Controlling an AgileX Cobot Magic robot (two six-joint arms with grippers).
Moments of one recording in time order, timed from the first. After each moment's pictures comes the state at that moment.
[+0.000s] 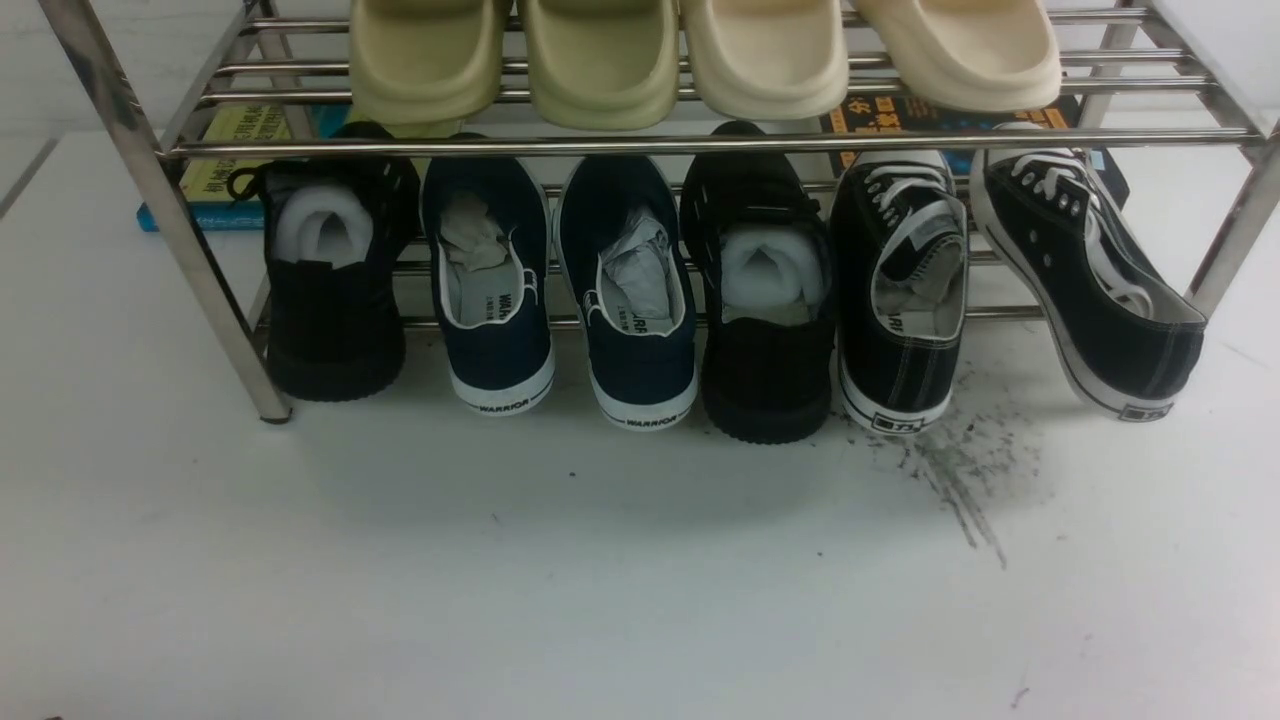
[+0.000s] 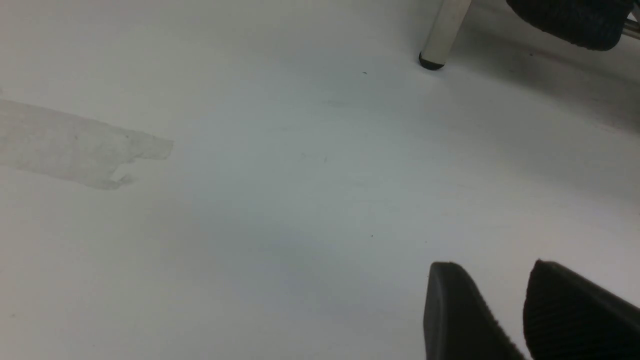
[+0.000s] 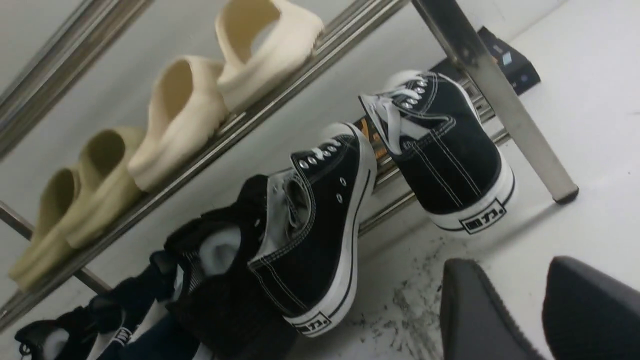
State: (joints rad) right arm 0.06 -0.01 0.03 0.31 0.04 0.44; left arm 0.01 -0.01 0.00 0.13 0.45 -0.37
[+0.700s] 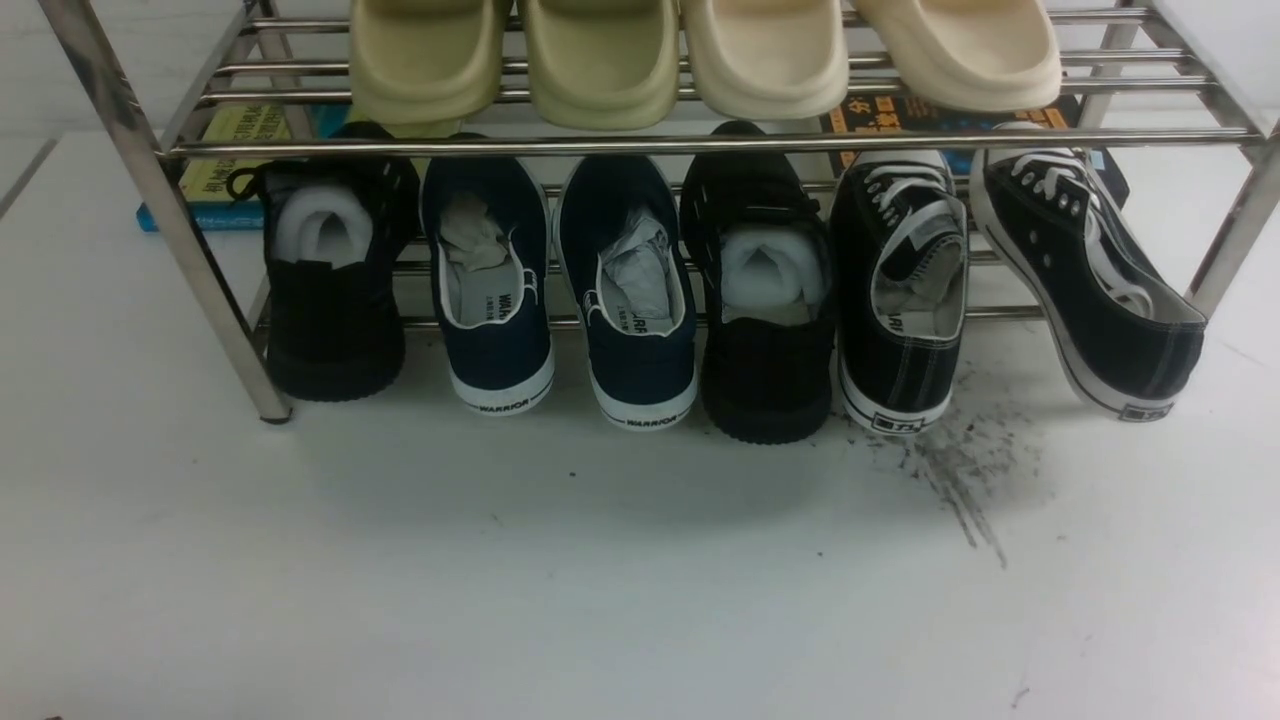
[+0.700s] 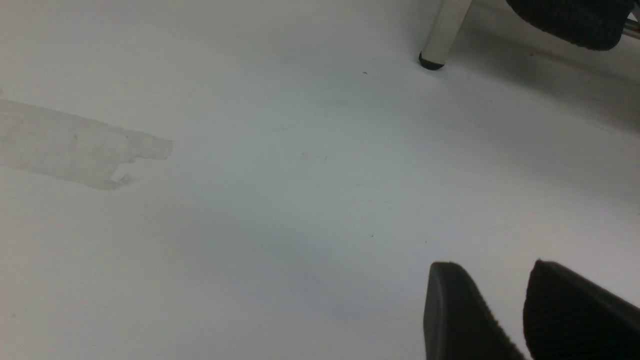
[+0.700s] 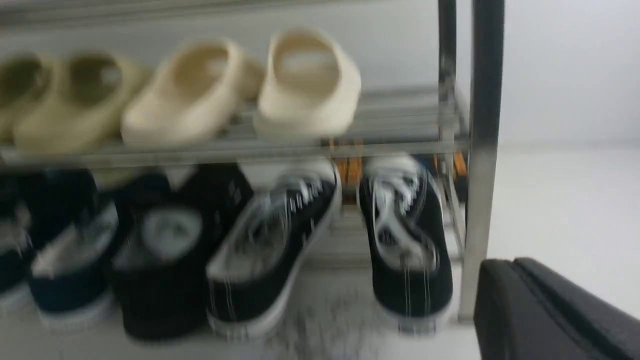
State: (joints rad) right arm 0.06 0.45 -0.60 0.14 0.51 0.03; left arm 0.01 -0.01 0.00 0.13 0.45 -0.37
